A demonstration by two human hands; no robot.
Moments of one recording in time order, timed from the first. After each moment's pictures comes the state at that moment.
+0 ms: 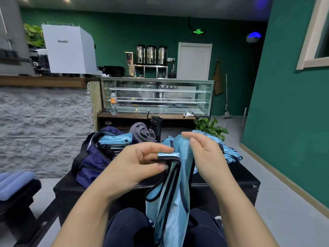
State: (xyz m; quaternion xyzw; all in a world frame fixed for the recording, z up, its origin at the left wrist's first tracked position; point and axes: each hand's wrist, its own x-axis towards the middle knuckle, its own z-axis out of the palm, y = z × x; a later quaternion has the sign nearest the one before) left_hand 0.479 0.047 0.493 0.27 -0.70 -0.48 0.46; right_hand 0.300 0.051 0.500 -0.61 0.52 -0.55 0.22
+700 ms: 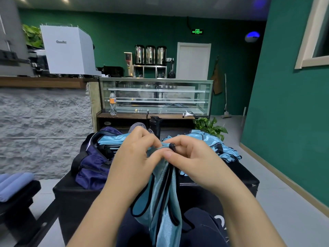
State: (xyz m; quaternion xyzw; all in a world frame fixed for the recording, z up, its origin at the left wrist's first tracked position) left_hand 0.466 0.041 0.492 0.38 -0.76 -0.01 0.52; right_hand 0.308 0.074 0.511 -0.73 0.37 -0.47 0.34
